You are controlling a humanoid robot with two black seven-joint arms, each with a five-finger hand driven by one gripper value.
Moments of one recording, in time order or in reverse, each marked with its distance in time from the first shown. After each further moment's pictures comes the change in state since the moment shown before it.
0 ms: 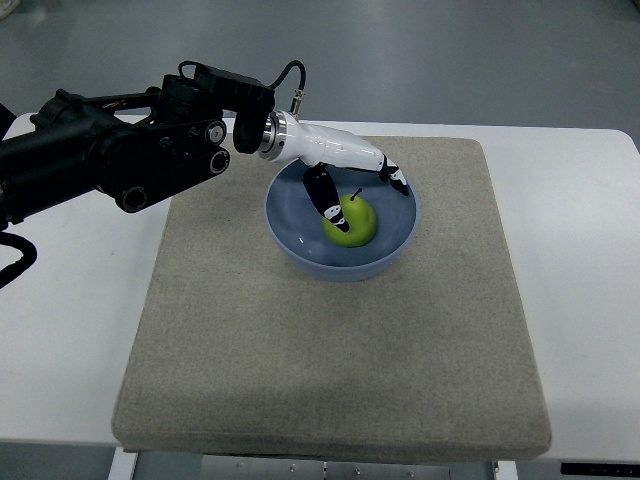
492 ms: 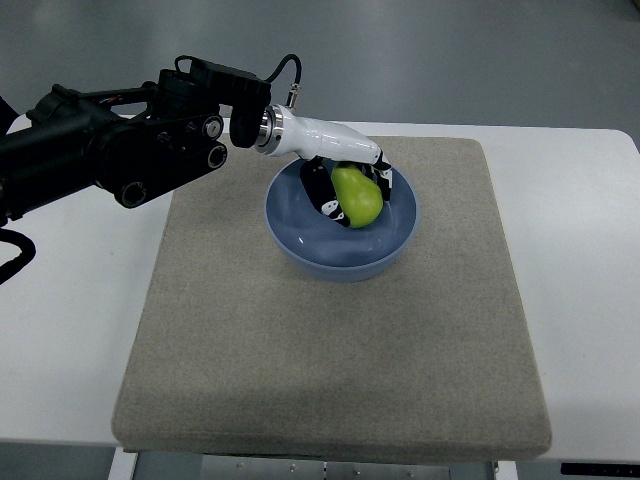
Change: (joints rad) left arm -0.007 0.000 0.010 0.018 0.001 0.006 -0.002; right arm 0.000 0.000 0.000 0.000 0.000 0.000 0.000
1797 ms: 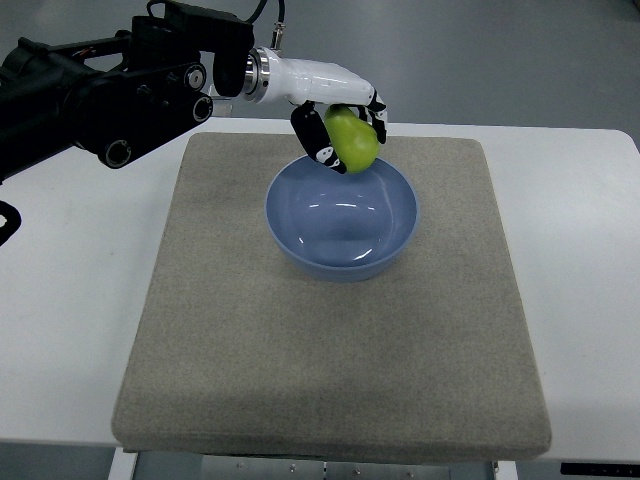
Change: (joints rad) left arm -0.080 0.027 -0.020 0.047 0.005 0.028 0.000; right arm 0.000 0.000 0.000 0.000 0.000 0.000 0.000
